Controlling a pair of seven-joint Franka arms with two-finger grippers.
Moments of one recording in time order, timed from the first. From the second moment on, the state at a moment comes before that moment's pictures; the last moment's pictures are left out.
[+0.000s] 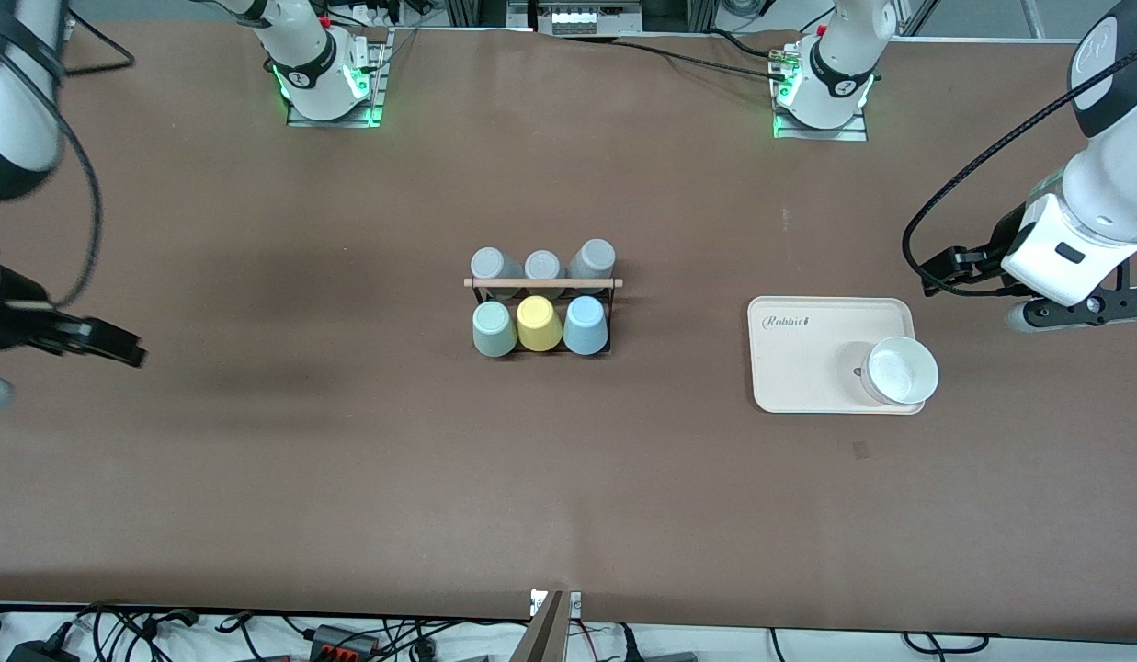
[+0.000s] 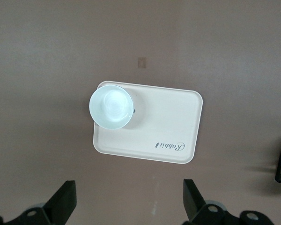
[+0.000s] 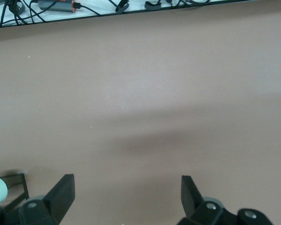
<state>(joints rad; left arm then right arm) 0.24 0.17 -0.38 -1.52 0.11 1.61 -0.27 0.07 0.38 -0.11 -1.19 0.03 1.63 0.09</state>
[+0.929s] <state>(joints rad) 0.24 0.17 -0.38 -1.52 0.11 1.61 -0.27 0.00 0.10 -0.07 -1.60 0.00 1.76 -0.04</state>
